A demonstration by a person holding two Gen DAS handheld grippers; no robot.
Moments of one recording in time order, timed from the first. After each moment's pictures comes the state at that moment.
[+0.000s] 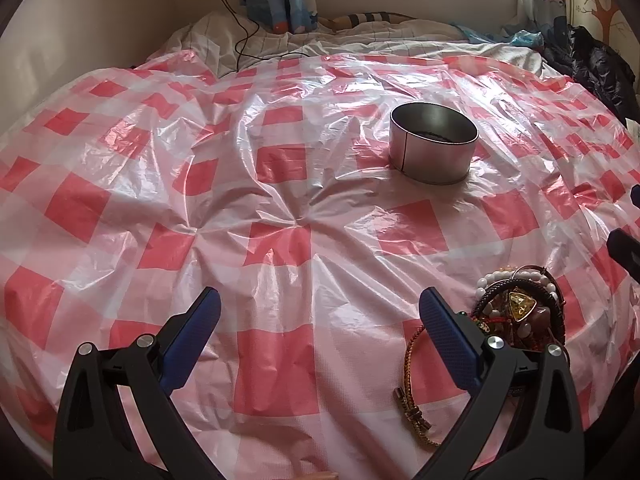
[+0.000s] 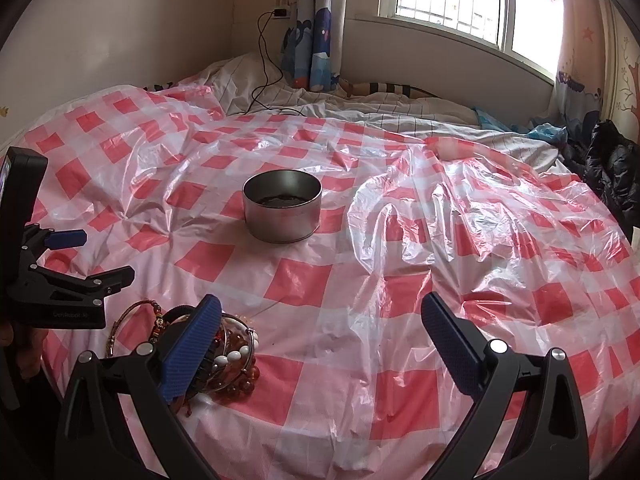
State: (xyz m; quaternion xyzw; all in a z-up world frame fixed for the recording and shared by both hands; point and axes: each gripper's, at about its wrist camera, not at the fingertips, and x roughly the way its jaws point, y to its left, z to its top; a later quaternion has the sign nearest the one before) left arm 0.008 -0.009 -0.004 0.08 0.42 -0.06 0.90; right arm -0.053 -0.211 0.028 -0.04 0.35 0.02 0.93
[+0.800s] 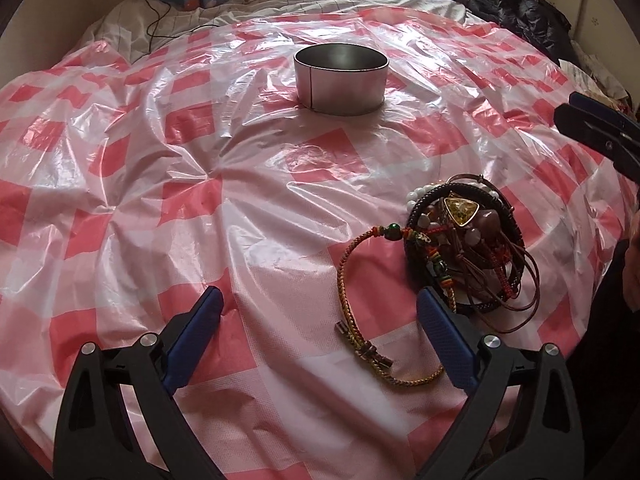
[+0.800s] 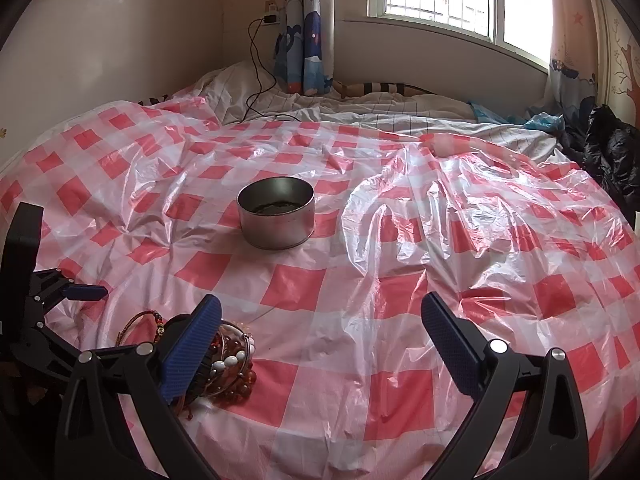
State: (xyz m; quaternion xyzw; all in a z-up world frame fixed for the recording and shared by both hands) left arm -0.013 -0.025 -0.032 0.12 0.47 -0.20 0.85; right arm -0.053 -0.225 0.037 0.00 0.35 0.03 0.94
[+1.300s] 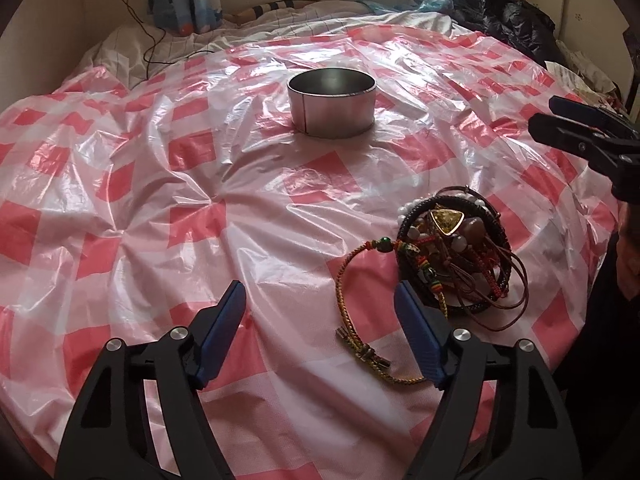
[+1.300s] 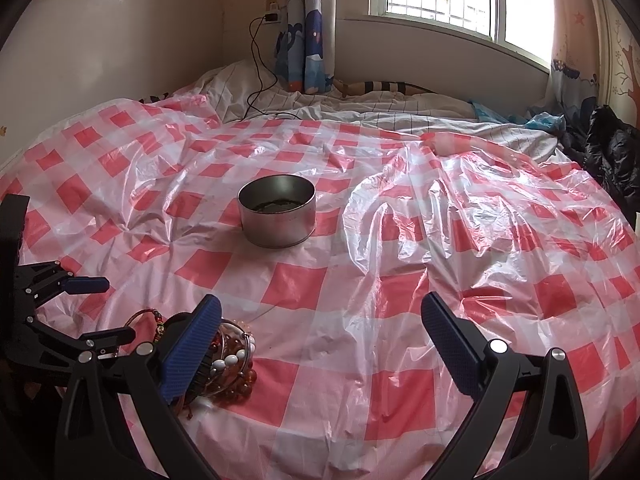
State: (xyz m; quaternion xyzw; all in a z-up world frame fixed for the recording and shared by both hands) left arm -0.021 -0.022 -0.021 0.13 0.44 -0.22 0.86; right arm -0.054 -0.224 0.036 -0.01 0.35 0.03 0.94
